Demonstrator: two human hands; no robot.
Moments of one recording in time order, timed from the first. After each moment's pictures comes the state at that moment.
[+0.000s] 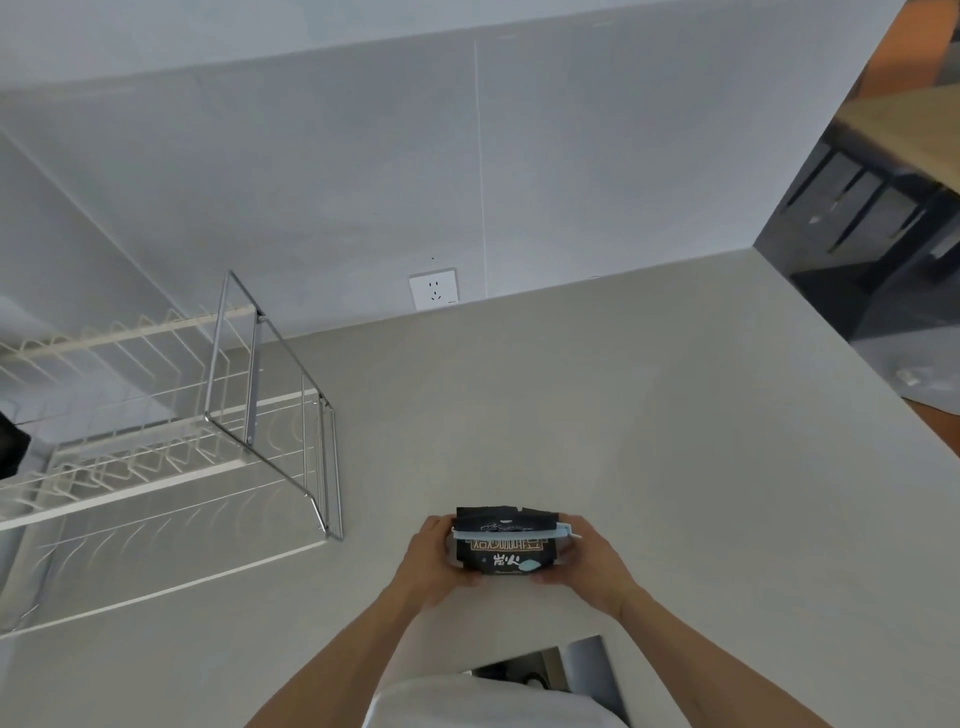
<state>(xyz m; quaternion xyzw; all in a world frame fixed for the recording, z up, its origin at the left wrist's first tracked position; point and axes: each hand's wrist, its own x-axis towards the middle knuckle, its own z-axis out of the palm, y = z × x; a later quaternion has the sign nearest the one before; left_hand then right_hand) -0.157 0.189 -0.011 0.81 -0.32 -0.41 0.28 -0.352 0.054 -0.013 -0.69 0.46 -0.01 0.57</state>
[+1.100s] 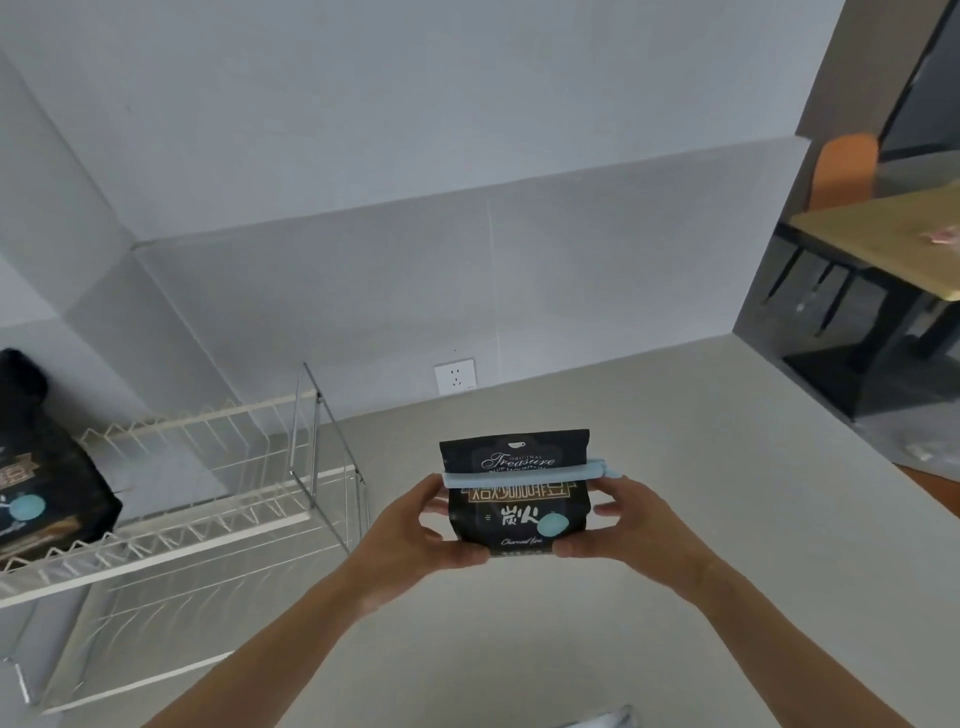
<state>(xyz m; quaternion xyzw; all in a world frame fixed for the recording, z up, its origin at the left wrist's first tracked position) -0.130 0.211 0.207 0.71 -0.45 -0.36 0.41 -0.349 0.047 0.198 -0.77 0.33 -0.13 0.53</state>
